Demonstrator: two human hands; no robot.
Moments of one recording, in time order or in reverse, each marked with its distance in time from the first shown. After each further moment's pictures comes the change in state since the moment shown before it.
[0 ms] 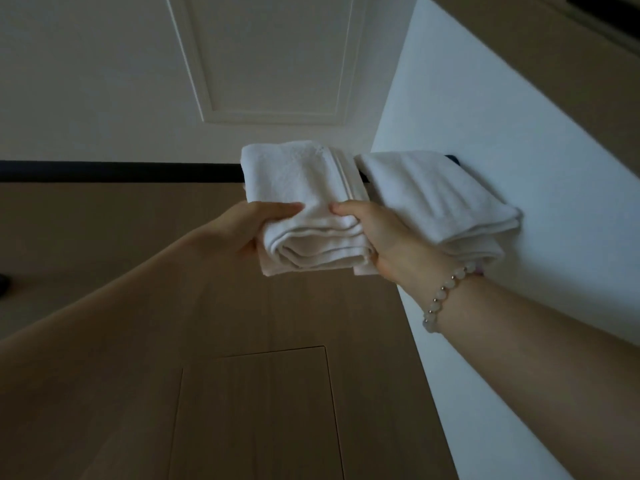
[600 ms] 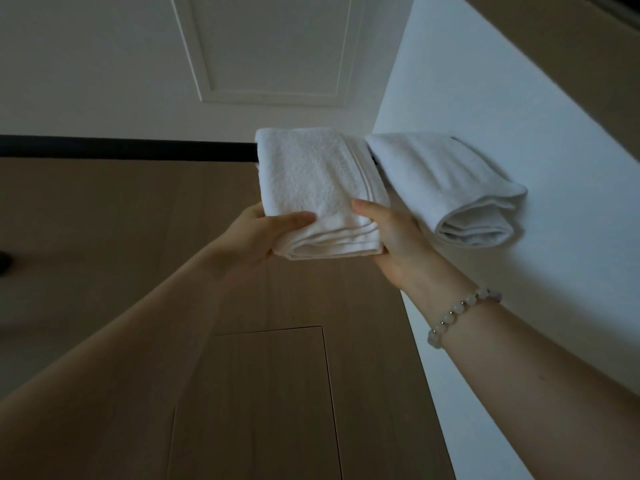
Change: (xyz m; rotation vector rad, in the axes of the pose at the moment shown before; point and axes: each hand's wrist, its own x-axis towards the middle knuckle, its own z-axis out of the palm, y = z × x) left_hand -0.024 -0.026 0.029 -0.088 0.073 0.141; right_hand -0.009 0.030 -0.013 0.335 0.065 -0.025
